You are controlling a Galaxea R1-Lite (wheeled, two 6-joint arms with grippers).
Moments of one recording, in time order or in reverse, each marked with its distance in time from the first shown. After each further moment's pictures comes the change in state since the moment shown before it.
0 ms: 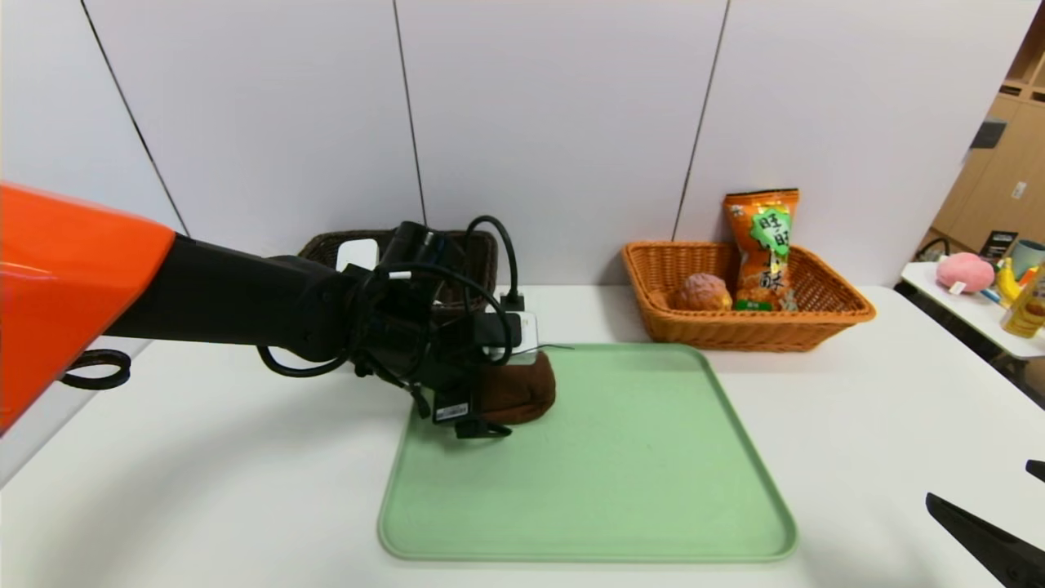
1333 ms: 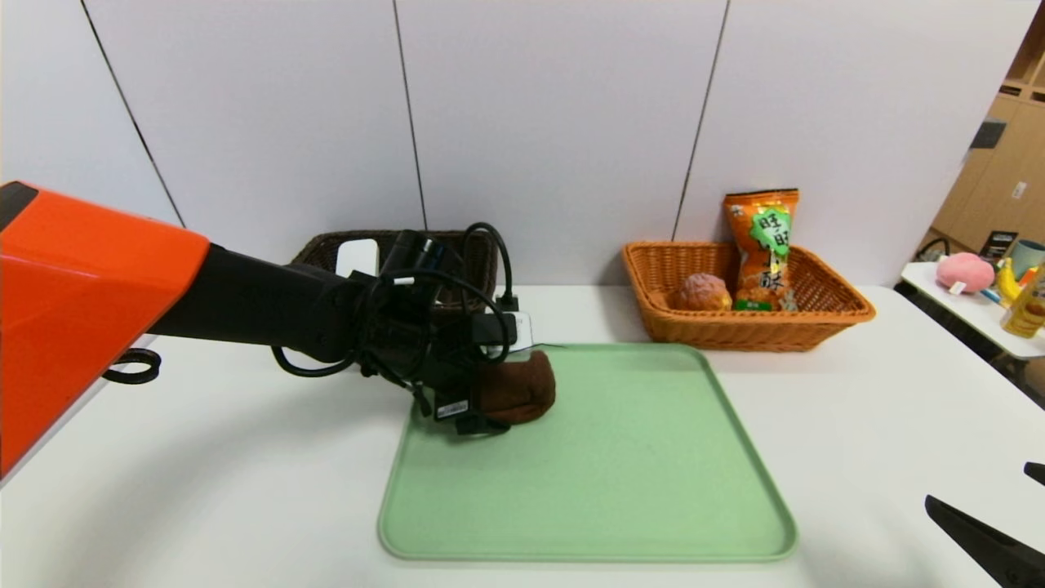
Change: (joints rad) left arm 0.030 0.053 -0.010 -0.031 -0.001 -0.015; right arm 0.000 -0.004 0.006 -0.002 0.007 0.007
